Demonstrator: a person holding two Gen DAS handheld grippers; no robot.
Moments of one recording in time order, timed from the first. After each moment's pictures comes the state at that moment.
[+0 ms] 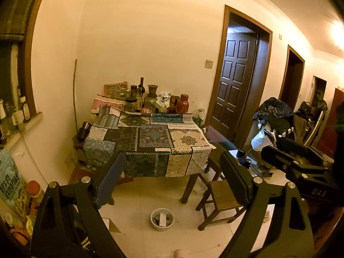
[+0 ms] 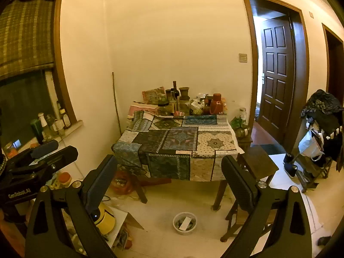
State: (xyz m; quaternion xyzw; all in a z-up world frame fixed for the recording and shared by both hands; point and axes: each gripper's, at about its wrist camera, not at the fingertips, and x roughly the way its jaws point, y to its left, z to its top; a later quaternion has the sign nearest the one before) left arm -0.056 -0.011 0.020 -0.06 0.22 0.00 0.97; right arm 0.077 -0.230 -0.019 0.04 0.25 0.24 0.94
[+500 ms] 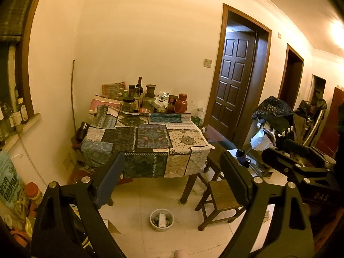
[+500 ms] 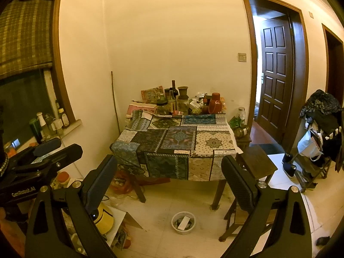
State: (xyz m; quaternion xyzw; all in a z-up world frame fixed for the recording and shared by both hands) left arm -0.048 -0.010 0.022 -0.06 0.22 0.00 0.97; right arm 0.076 -0.232 -0.017 0.04 0.25 0.23 0.94
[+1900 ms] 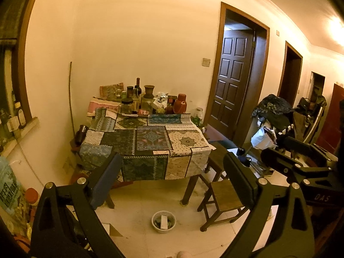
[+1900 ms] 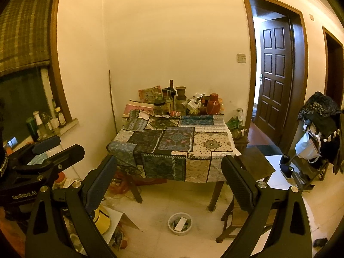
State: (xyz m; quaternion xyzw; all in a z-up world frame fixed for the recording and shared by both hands) left arm -0.029 0.000 0.016 -0.05 0.22 -0.01 0.97; right arm 0.086 -0.232 -0.008 0.03 0.25 0.23 0.94
